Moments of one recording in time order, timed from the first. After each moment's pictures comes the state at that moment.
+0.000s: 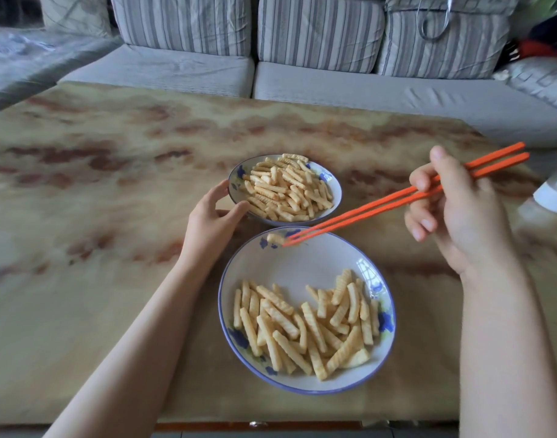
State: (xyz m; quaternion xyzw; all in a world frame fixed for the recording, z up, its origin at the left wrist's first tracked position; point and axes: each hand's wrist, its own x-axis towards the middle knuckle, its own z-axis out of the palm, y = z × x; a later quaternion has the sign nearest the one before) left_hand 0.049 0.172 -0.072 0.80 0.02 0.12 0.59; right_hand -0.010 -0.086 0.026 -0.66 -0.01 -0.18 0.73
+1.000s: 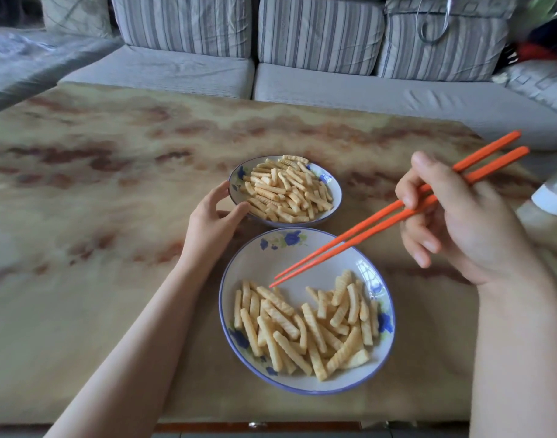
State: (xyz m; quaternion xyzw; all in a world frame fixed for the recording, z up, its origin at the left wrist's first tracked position) left_hand 0.048 0.171 -0.071 0.80 0.02 0.12 0.59; right_hand -0.032 -0.079 0.043 -0.72 -0.12 -0.06 0.68
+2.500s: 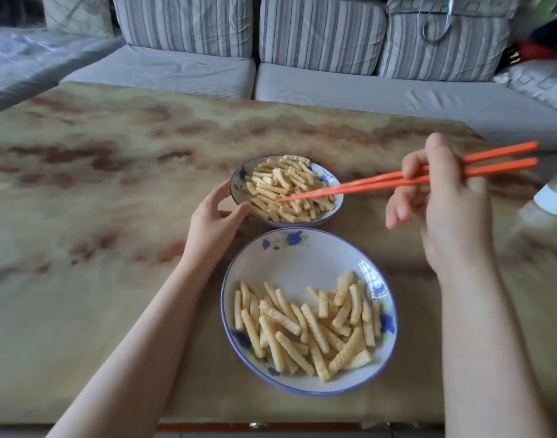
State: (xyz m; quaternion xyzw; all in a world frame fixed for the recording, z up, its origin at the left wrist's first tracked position) left_hand 0.048 0.172 -0.071 0.80 0.02 0.11 0.59; right_hand -0.012 -0.059 0.030 -0.66 -0.03 -0.25 0.71
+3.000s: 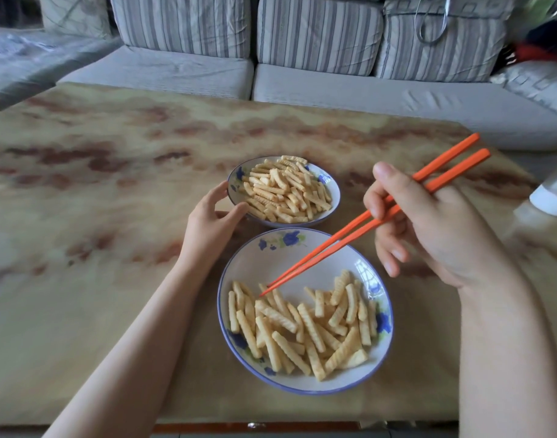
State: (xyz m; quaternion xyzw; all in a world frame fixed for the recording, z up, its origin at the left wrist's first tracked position) left_hand 0.048 0.173 -0.072 0.79 0.02 0.11 0.60; right_hand -0.036 -0.061 0.041 -0.76 -0.13 -0.04 0.64
